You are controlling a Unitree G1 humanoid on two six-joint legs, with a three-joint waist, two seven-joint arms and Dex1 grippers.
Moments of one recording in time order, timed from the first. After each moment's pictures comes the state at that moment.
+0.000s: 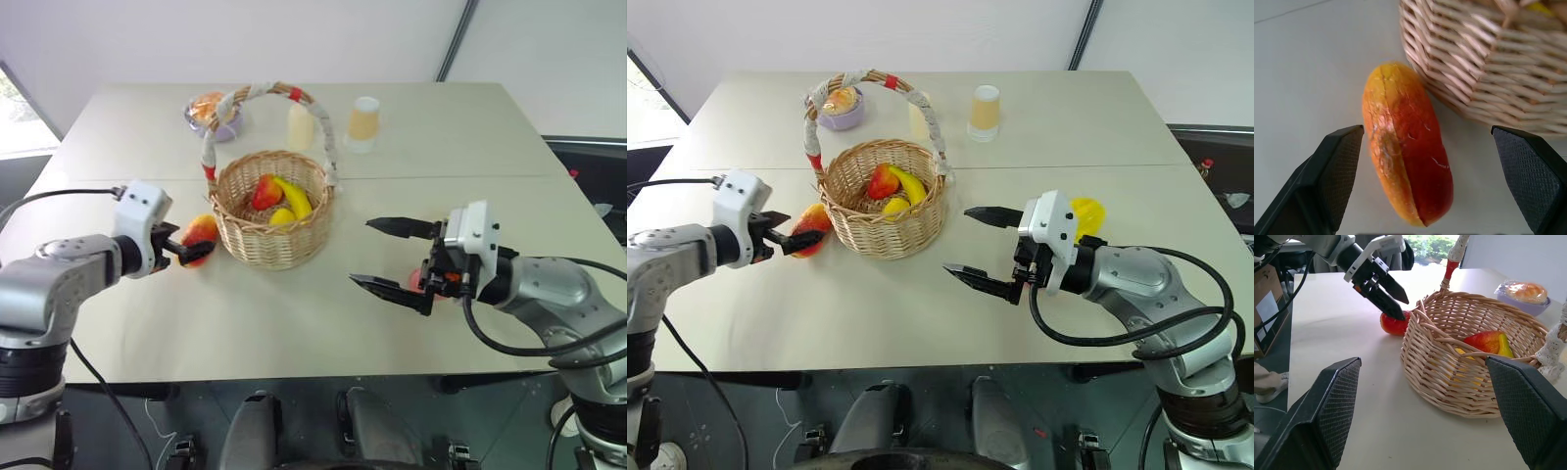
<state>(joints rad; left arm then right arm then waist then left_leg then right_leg) -0.39 0.83 0.13 -0.27 -0.52 1.16 -0.50 -0.22 -0.73 -0.08 -0.64 0.67 0.55 0.81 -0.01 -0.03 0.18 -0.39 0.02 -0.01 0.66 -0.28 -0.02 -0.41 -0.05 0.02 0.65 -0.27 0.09</state>
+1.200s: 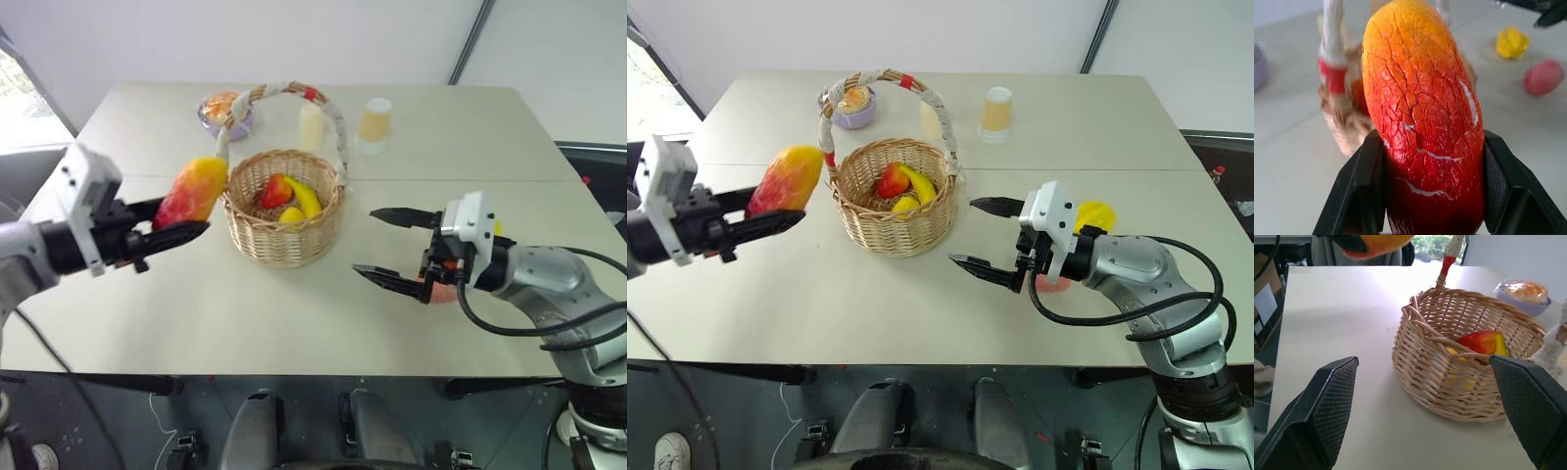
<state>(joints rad) -0.43 0.88 0.34 -0.50 -0.75 1.01 -0.77 -0.28 -0.73 -0.05 -0.53 0.61 0.50 0.85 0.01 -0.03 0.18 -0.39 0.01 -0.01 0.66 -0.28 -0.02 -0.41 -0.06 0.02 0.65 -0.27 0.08</state>
